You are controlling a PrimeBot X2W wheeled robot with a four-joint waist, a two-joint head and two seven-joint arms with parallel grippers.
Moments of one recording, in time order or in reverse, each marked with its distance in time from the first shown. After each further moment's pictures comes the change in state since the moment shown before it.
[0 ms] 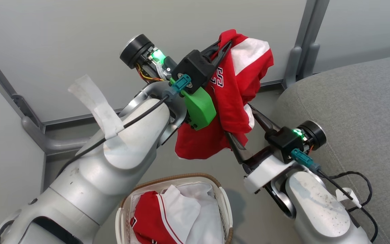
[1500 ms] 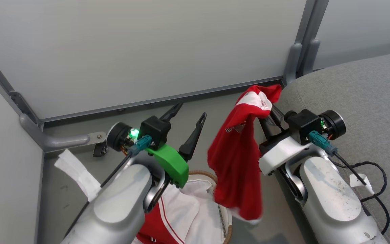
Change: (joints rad) left arm 0.330 0.025 0.076 0.045 -0.180 0.023 -0.100; right arm -0.056 0.000 -0.119 0.076 -0.012 0.000 0.000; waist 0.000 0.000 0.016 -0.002
